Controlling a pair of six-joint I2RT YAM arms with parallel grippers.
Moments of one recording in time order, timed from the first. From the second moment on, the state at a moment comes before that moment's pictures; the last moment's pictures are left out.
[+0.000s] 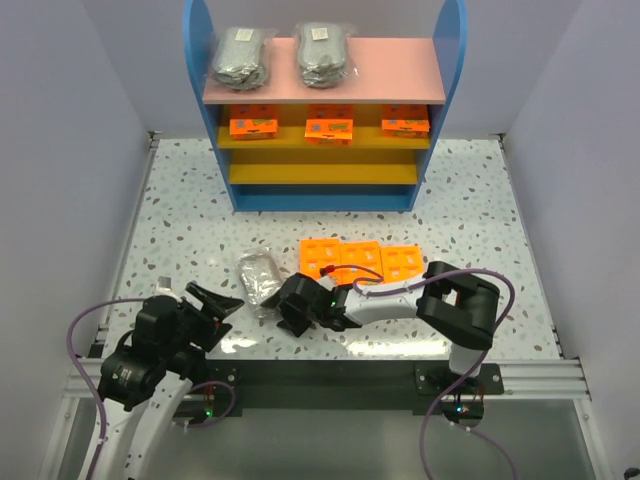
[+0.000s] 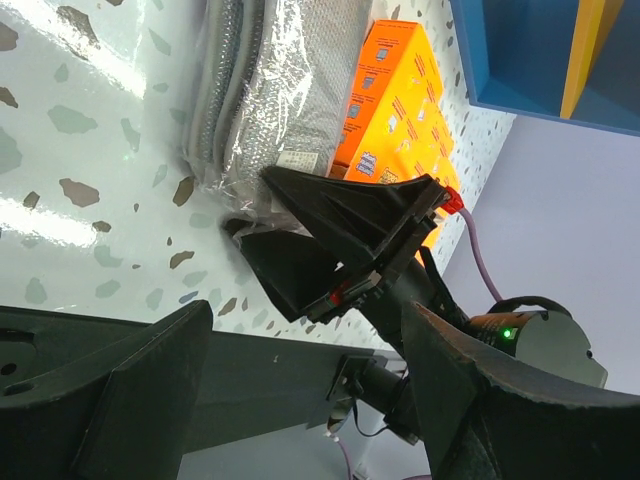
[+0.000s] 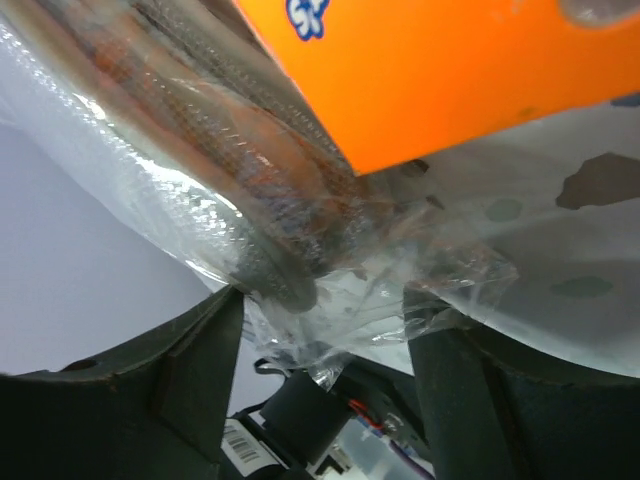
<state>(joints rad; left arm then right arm) -0.30 0.09 0.54 -1.10 0.14 -1.31 1.22 1.81 0.96 -0.01 0.19 1.92</state>
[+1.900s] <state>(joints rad) -0.30 0.40 0.88 -0.96 -0.08 -1.19 0.51 1.23 1.74 -0.45 0.01 1.16</state>
